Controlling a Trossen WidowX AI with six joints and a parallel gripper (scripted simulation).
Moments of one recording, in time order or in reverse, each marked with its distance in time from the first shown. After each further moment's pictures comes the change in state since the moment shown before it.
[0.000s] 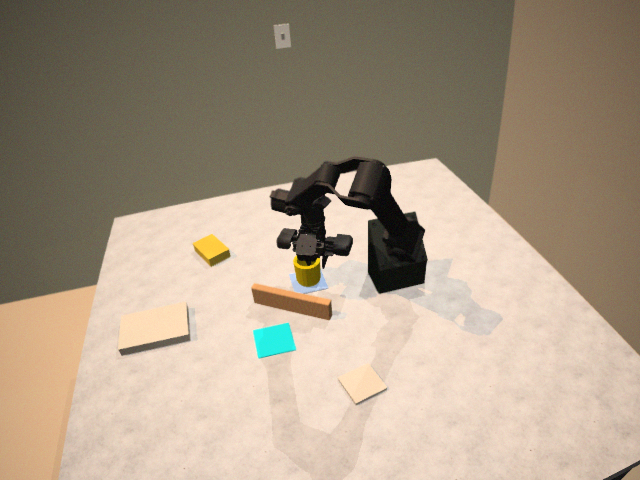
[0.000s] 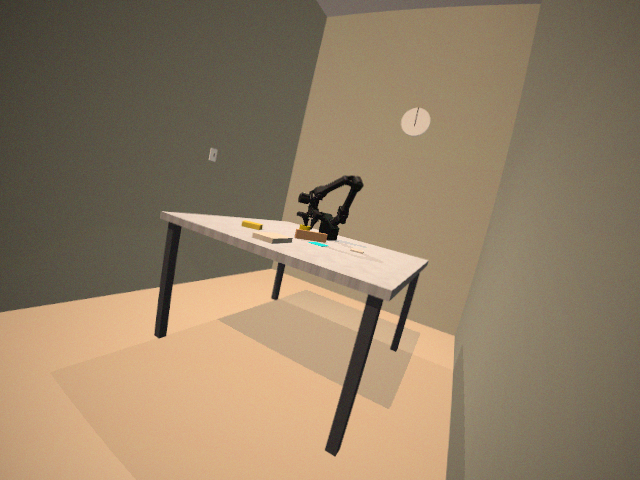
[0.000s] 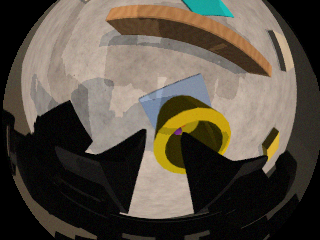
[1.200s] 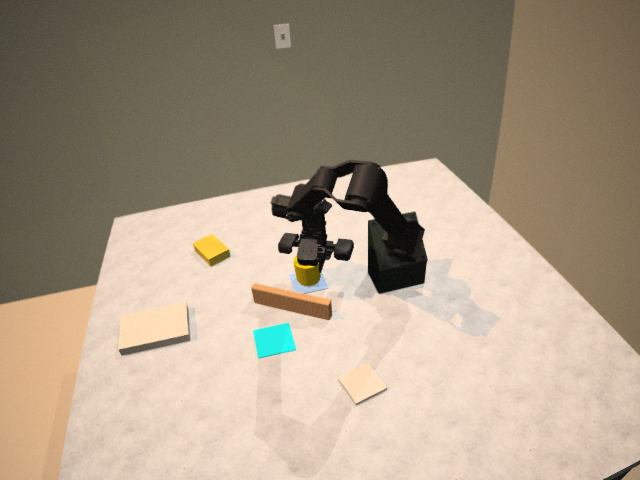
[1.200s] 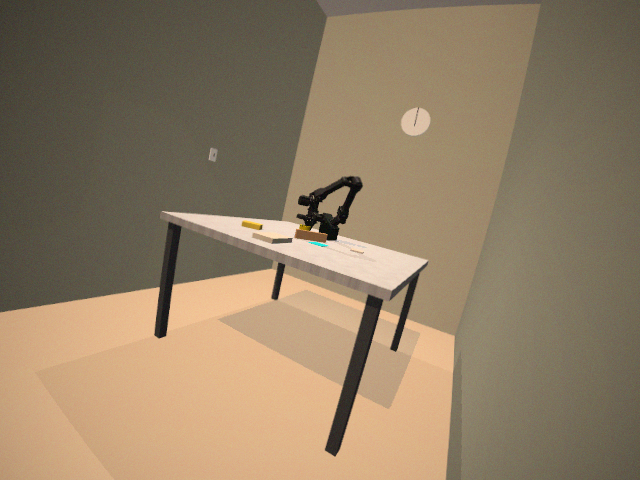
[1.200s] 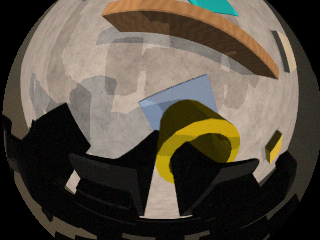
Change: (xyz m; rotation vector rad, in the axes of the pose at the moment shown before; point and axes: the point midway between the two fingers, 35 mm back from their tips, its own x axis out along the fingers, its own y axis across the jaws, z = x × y) arm 0.014 0.003 0.001 0.001 -0.003 0.004
